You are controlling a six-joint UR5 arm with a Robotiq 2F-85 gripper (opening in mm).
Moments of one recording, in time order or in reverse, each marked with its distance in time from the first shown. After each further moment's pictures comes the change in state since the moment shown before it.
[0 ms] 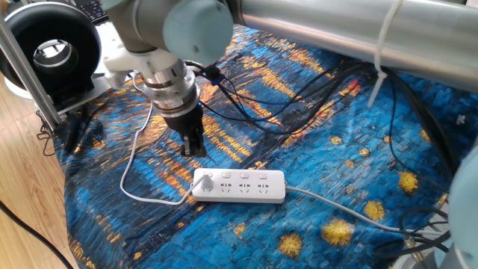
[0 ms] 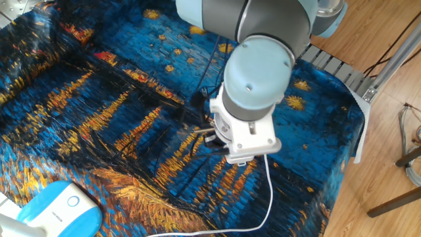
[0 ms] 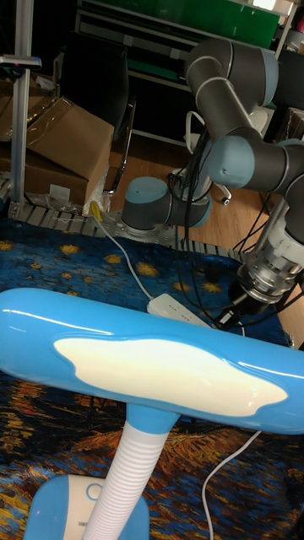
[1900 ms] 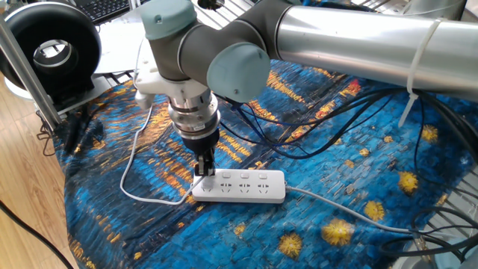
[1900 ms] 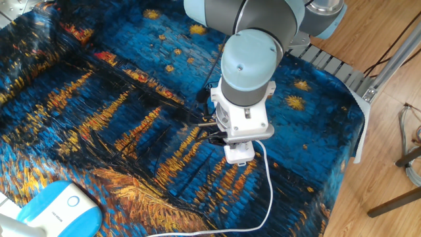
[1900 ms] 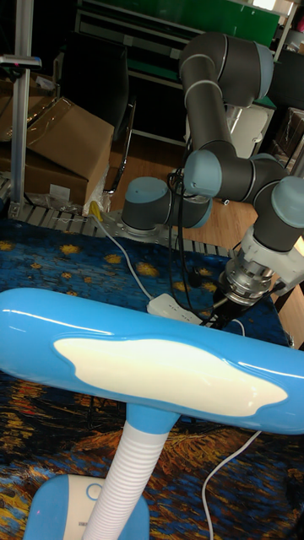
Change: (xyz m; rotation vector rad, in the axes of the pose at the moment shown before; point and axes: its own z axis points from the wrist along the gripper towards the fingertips) arm 0.013 0.024 0.044 -0.037 -0.059 0.033
